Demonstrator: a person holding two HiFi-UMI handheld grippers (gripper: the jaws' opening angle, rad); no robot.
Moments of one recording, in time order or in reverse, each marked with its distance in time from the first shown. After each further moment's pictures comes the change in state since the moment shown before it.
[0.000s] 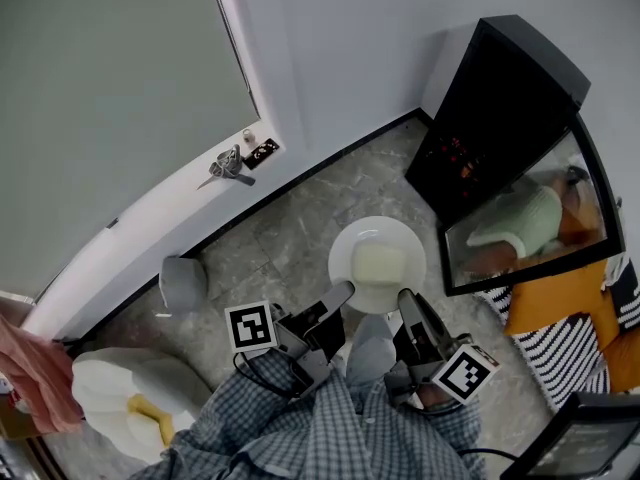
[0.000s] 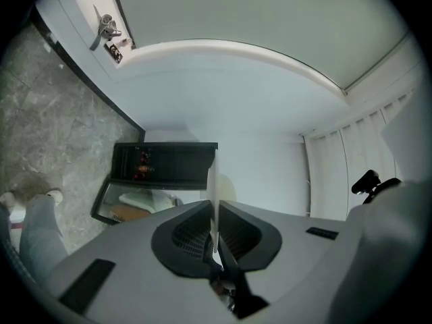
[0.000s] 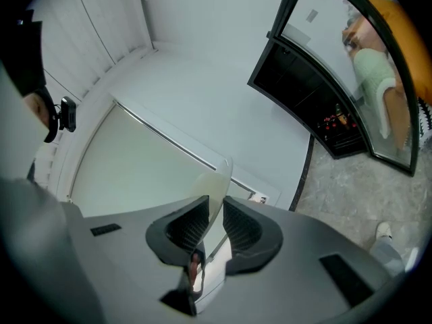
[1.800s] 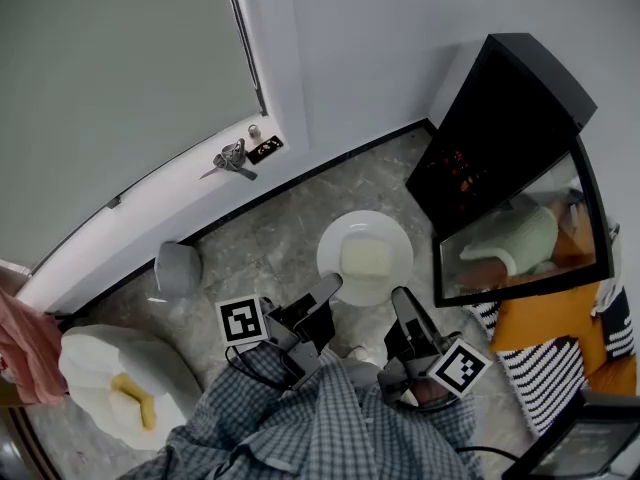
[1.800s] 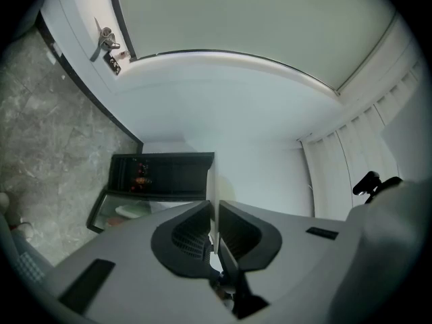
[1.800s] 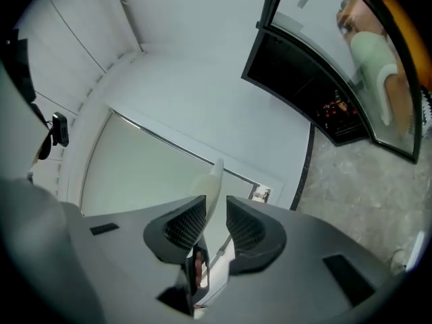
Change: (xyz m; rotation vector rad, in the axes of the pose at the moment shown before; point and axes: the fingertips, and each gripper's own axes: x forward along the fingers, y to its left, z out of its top) left arm 0.013 -0.012 0.000 0.044 -0.112 -0.005; right arm -0.006 -0.006 0.025 0.083 0.062 0.047
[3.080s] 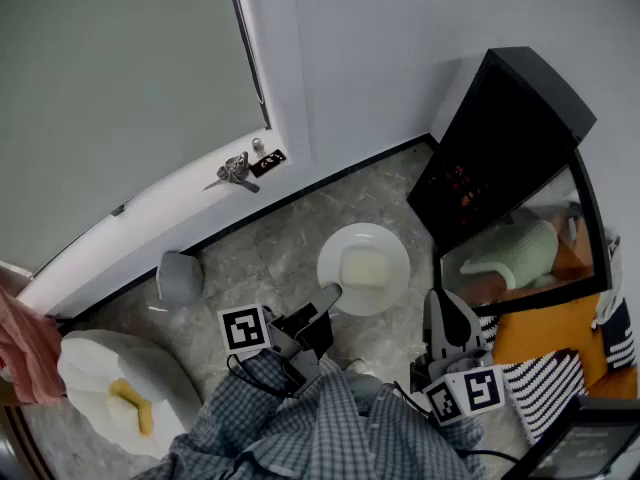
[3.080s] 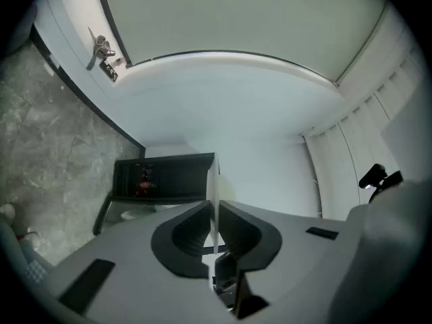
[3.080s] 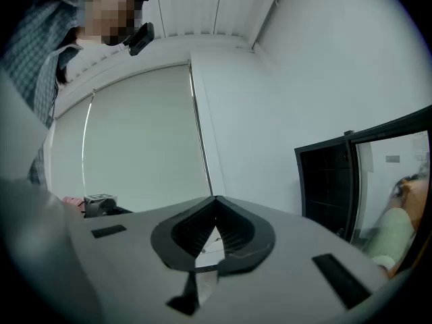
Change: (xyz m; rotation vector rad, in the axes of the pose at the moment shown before) left arm 0.004 0.001 0.001 0.044 -0.005 0.044; right arm -0.023 0.041 0.054 -0.916 -0.118 -0.109
